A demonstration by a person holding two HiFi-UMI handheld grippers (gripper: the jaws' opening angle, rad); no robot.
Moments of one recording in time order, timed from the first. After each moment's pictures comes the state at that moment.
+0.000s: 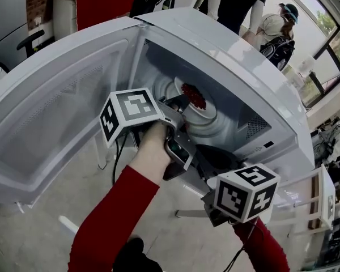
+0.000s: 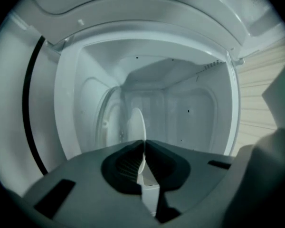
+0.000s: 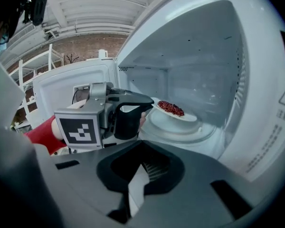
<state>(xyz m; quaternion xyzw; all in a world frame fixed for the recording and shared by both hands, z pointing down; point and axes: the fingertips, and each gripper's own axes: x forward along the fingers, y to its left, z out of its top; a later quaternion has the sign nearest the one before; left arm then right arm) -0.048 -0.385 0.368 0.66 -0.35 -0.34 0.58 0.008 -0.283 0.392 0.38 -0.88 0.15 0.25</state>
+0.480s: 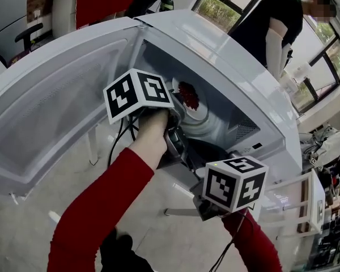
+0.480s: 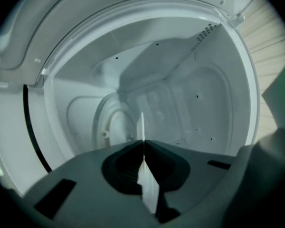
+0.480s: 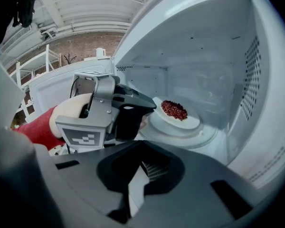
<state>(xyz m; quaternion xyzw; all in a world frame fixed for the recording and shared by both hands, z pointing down) -0.044 -0.398 0.371 0.69 -0.44 -0.21 0.54 0.006 -0.293 0.386 0.38 -0.87 0.17 0.26</state>
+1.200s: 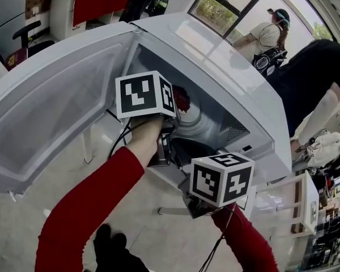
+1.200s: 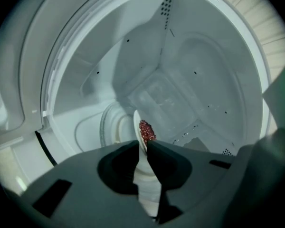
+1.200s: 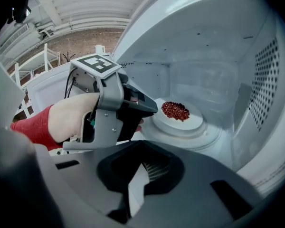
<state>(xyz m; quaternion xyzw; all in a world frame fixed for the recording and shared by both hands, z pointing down) -0.052 -0.397 0.388 0.72 -0.53 -0.05 0.46 -0.002 -0.296 0.392 0.37 -0.87 0.18 0.28</state>
